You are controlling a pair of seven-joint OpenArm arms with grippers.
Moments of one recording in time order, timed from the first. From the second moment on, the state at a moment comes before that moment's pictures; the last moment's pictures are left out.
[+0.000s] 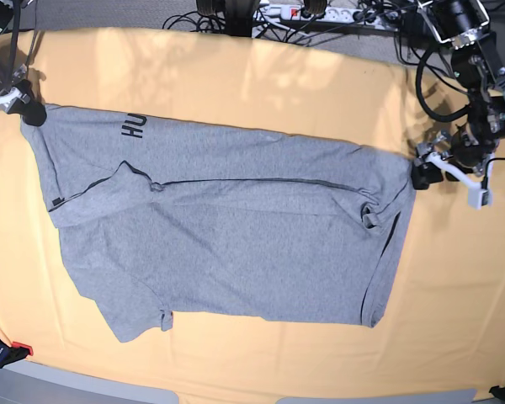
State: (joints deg) left arm 4.0 -18.0 -29.0 94.4 -34.5 -22.4 61.7; right arm -13.4 18.2 55.2 78.6 62.5 41.8 -75.8
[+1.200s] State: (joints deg) left arm 4.1 -25.0 -24.2 94.4 -52.2 -36.4 68.0; right arm -13.4 18.3 55.2 78.6 62.5 41.8 -75.7
